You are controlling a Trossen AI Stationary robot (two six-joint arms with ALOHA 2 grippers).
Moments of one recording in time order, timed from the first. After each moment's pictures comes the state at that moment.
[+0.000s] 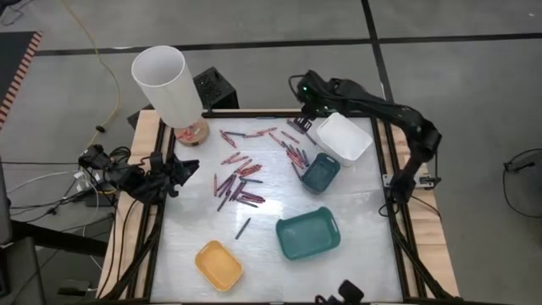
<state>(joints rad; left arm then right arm) -0.51 0.01 0.10 0.29 -0.90 -0.35 -0.58 1.69 1.64 -0.93 0.16 0.01</state>
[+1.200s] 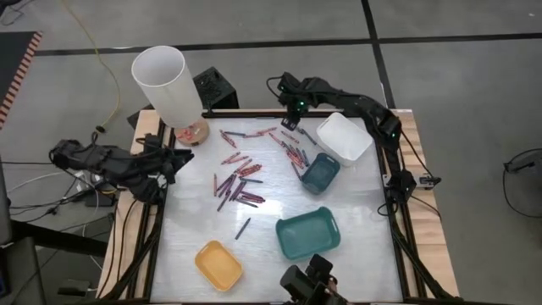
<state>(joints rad) -0.31 0.40 0.73 -0.61 -0.74 -0.74 -0.66 2.08 1.86 -0.94 0.08 -0.12</state>
